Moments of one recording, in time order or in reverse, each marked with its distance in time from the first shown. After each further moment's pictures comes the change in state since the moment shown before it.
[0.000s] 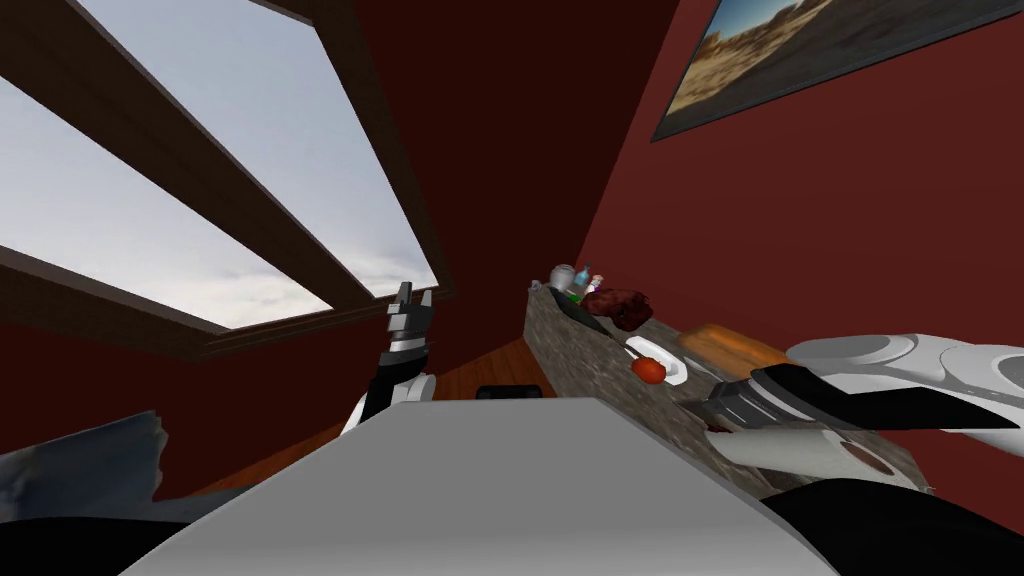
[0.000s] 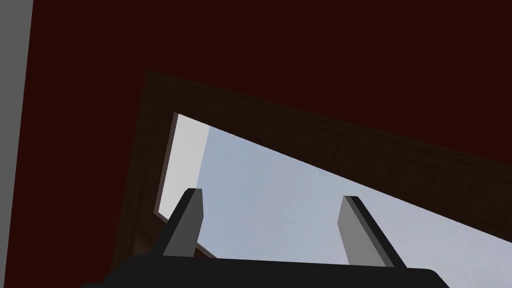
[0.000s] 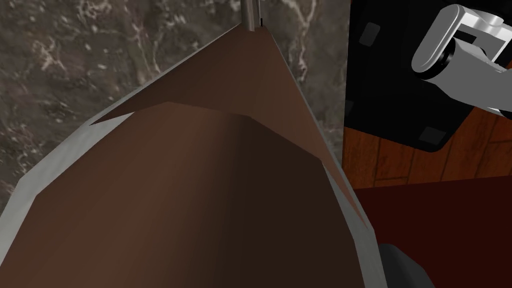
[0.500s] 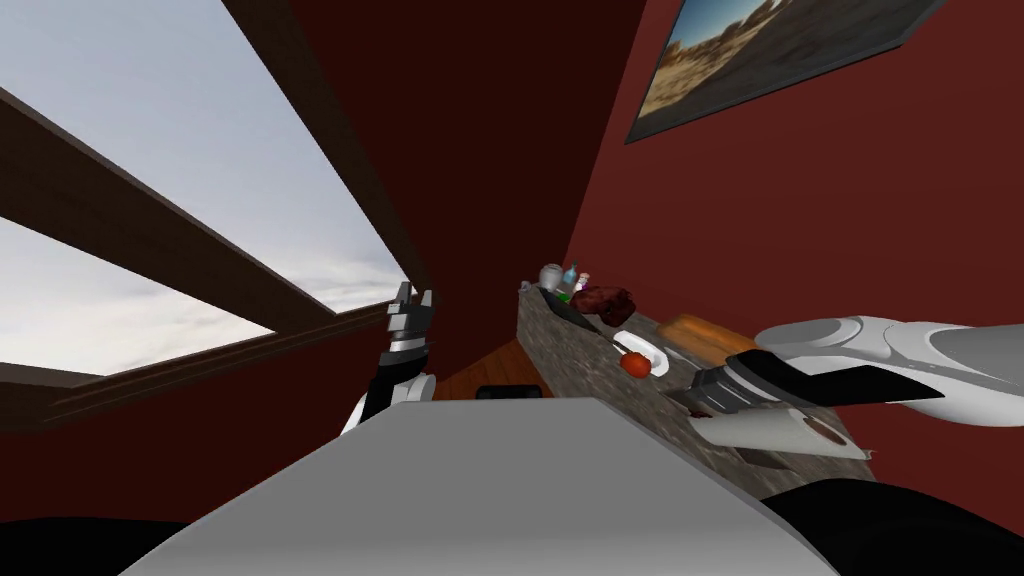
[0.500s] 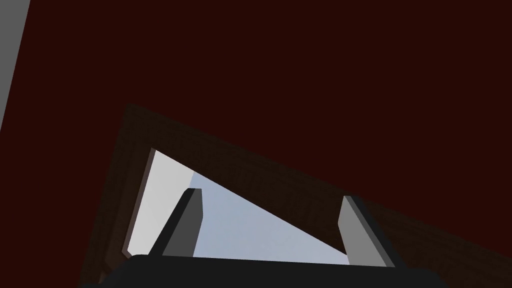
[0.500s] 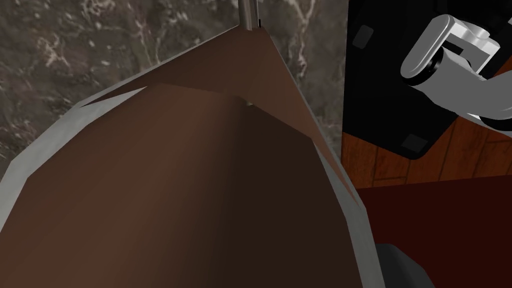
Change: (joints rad) left arm 0.000 0.000 0.000 0.000 0.000 0.000 0.000; right arm 0.014 -0.096 -0.041 -0.100 -0.014 0.042 0.014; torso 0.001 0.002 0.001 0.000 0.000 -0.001
